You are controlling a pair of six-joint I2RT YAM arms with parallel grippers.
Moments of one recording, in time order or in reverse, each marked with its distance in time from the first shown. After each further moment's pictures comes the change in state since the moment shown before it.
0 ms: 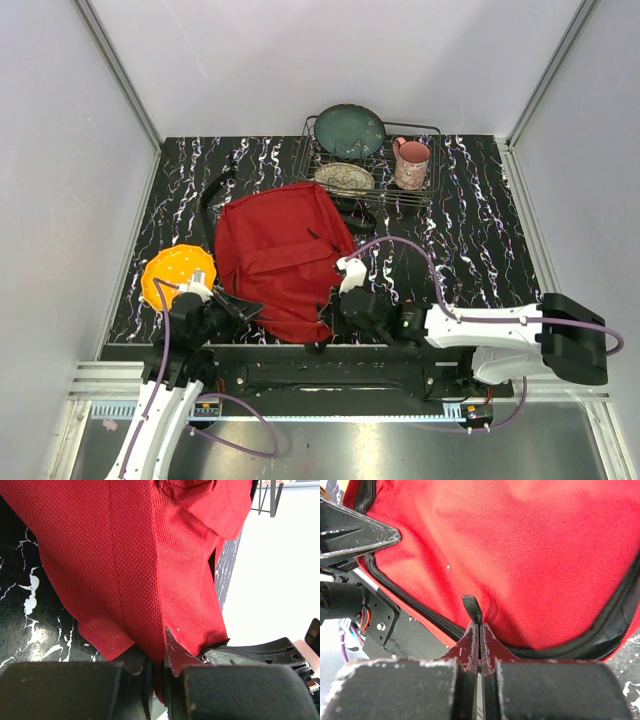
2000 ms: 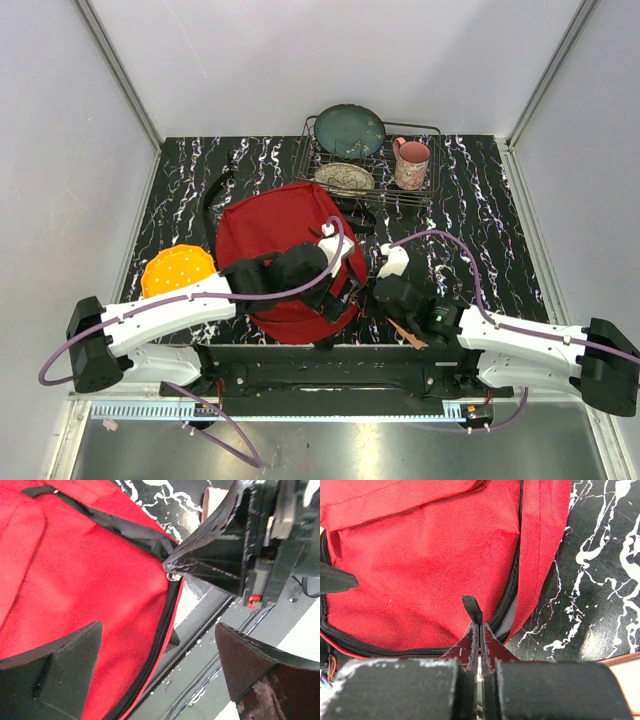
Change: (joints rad) left arm -0.881 1.178 0.846 0.076 -0.422 0.816; right arm -0.171 -0.266 -0.122 -0.146 0.104 0.005
